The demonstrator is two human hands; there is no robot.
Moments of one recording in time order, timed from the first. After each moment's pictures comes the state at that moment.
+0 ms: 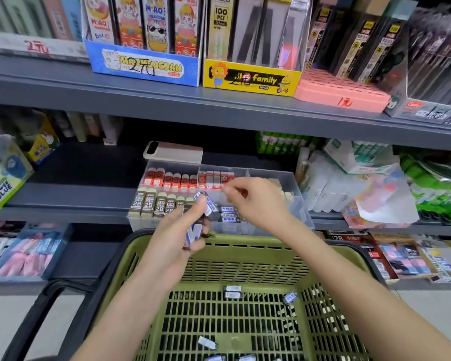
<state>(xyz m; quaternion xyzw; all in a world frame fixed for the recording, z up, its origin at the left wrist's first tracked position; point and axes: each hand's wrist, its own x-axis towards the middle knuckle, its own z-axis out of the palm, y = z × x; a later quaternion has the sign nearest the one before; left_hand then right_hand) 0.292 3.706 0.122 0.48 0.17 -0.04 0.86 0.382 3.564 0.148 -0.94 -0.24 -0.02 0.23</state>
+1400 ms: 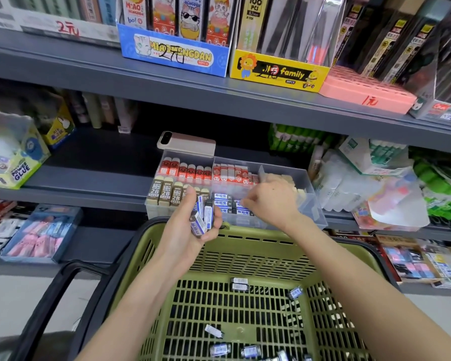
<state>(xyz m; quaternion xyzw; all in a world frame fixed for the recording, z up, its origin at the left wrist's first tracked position) 0.294 3.717 0.099 0.39 0.13 -0.03 0.91 0.406 3.561 0.106 -0.97 -0.24 -0.10 0.00</state>
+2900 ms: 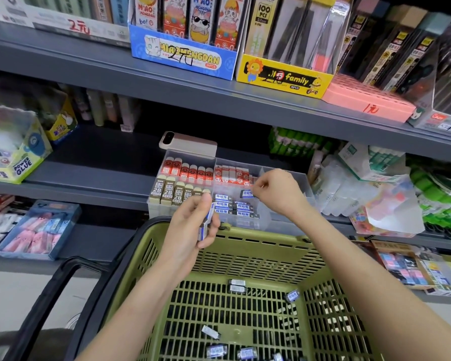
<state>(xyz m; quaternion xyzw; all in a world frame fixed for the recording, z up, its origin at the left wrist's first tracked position) 0.286 3.715 0.097 0.50 0.09 0.02 0.86 0.404 3.566 0.144 -0.98 -0.14 0.01 0.16</state>
